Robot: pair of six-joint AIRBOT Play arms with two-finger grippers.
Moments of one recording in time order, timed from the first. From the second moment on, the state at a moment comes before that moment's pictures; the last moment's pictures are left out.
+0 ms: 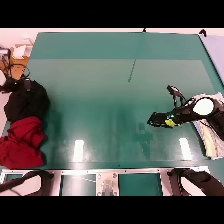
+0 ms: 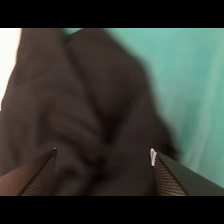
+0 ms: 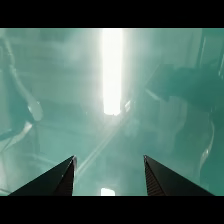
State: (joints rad) left arm 0.20 -1.30 1.14 1.80 -0.85 -1.65; right arm 0.13 -0.92 0.72 -1.20 1.17 1.68
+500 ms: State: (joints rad) left arm 0.27 -1.60 1.18 1.83 -0.85 -1.62; right arm 0.13 -0.92 0.72 -1.20 1.14 1.68
